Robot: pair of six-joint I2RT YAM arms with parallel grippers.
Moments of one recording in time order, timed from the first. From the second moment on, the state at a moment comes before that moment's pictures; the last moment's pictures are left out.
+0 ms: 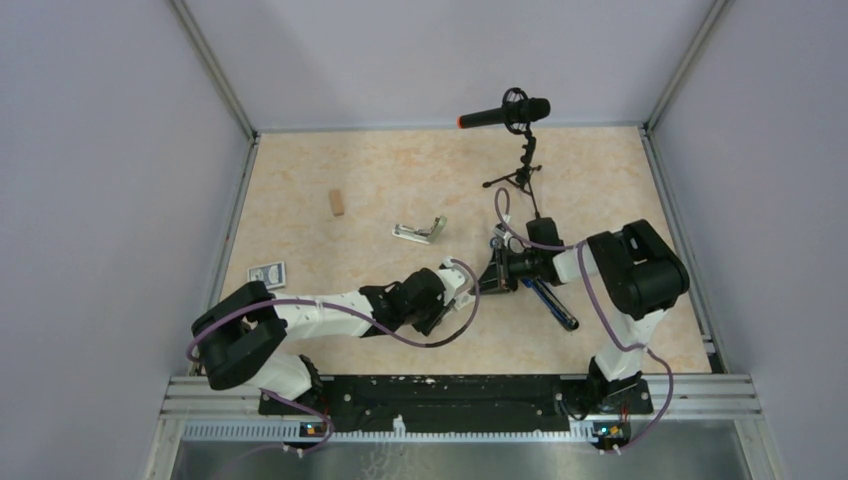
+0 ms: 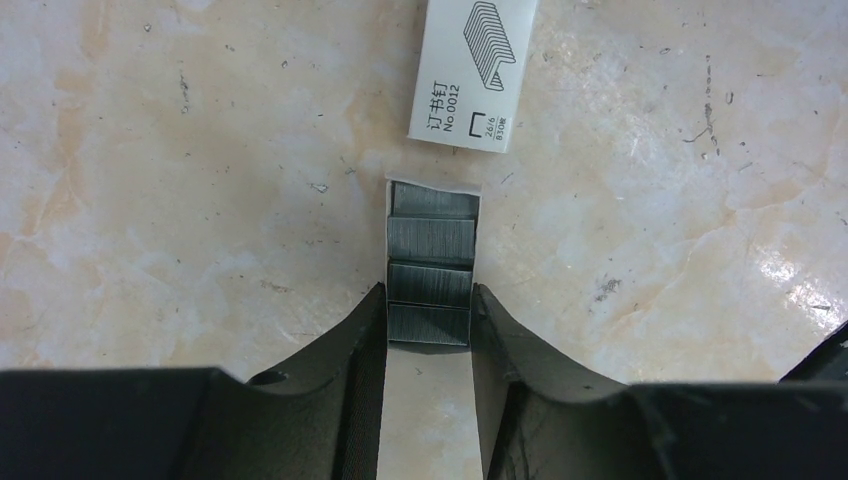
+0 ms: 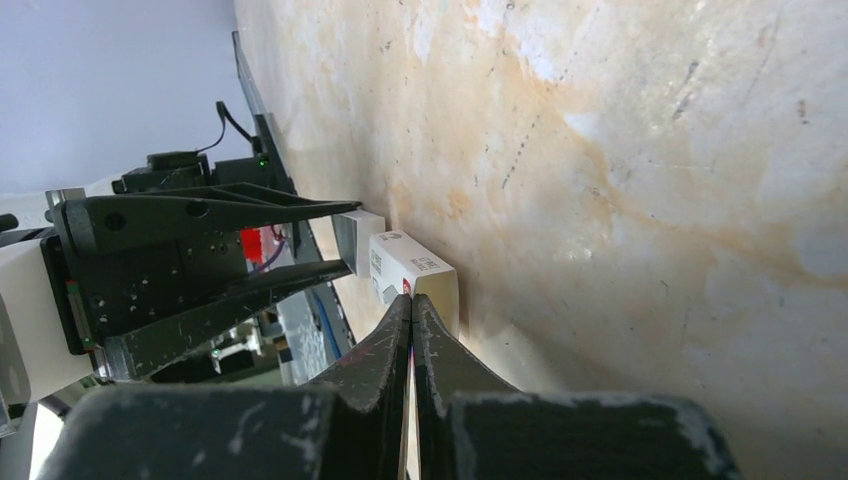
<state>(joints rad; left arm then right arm) -1.03 1.45 0.64 -0.06 -0.08 -0.15 0.34 1.83 0.63 0.36 -1.00 0.59</state>
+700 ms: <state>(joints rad) -0.96 1.20 0.78 -0.16 -0.10 -0.19 0.34 1.58 0.70 0.12 -0.88 0.55</state>
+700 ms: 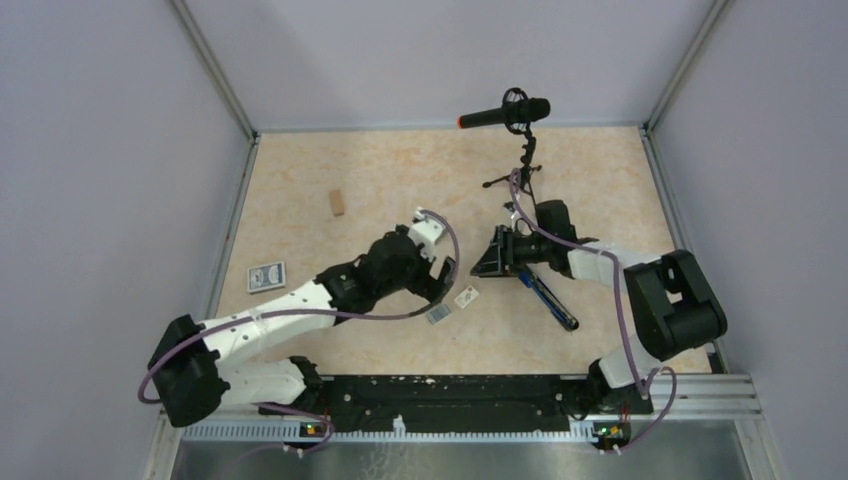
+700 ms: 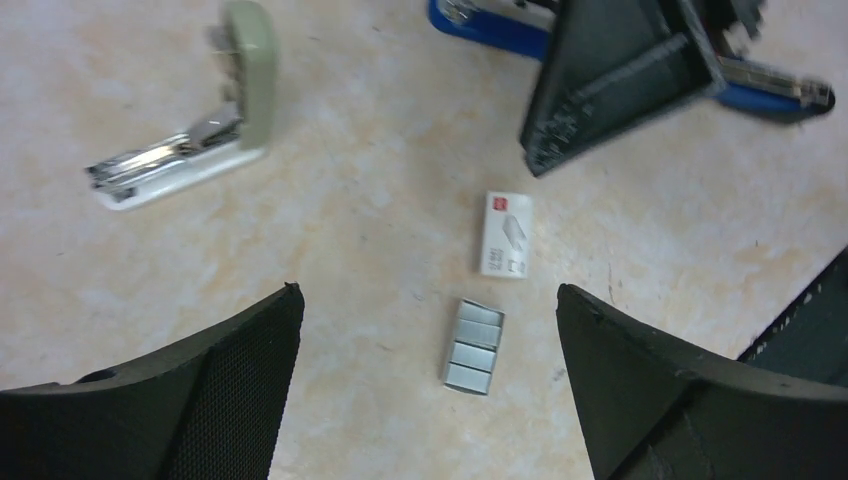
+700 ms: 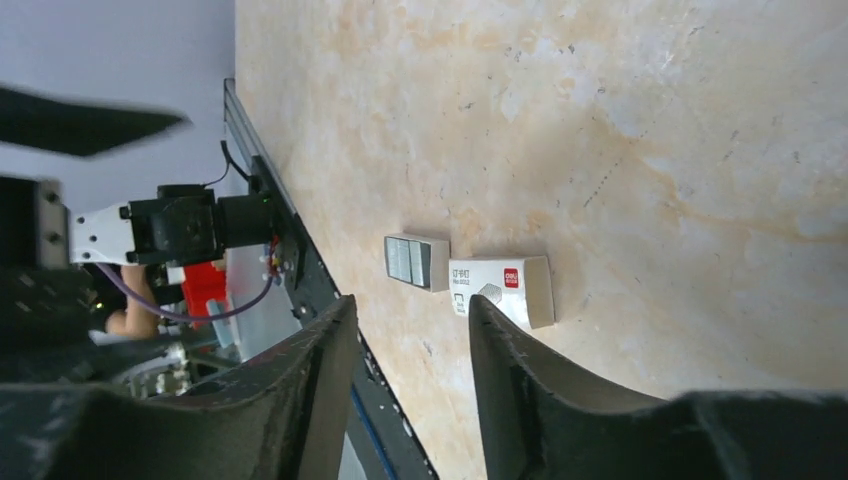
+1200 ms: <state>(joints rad) -0.42 0.86 0.75 -0.23 0.02 -0.21 0.58 1.38 0.78 -0.15 -0.46 0.49</state>
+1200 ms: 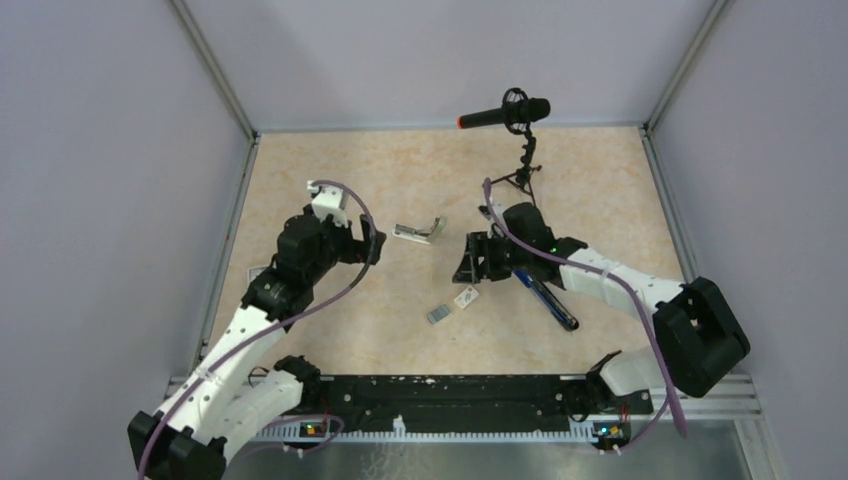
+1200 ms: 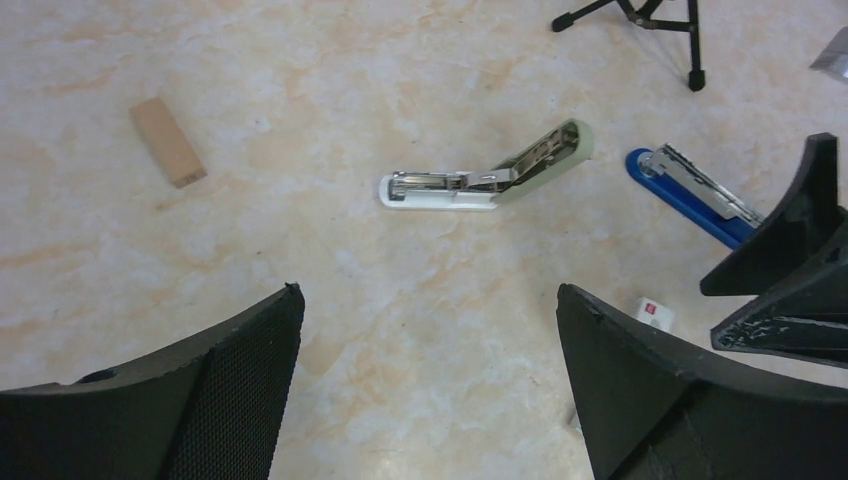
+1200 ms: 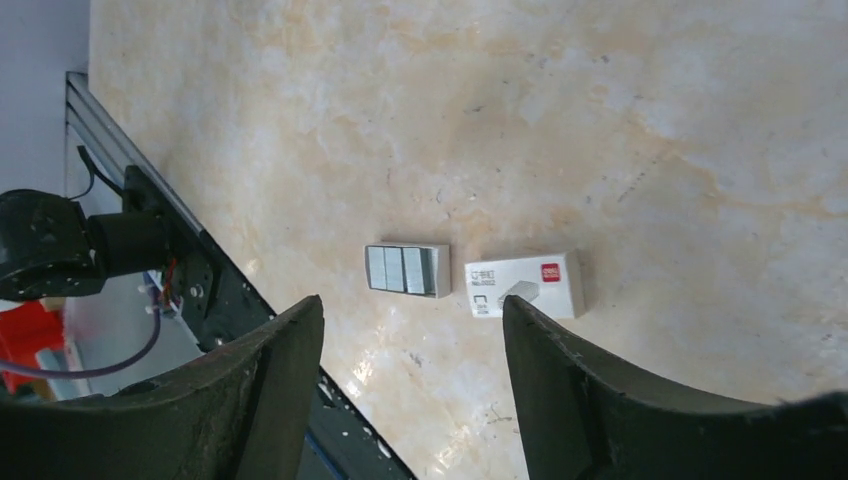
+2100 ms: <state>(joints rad) -0.41 0.45 0.63 -0.27 -0.34 -0.11 0.98 1.63 1.05 -0.35 0.02 0.46</state>
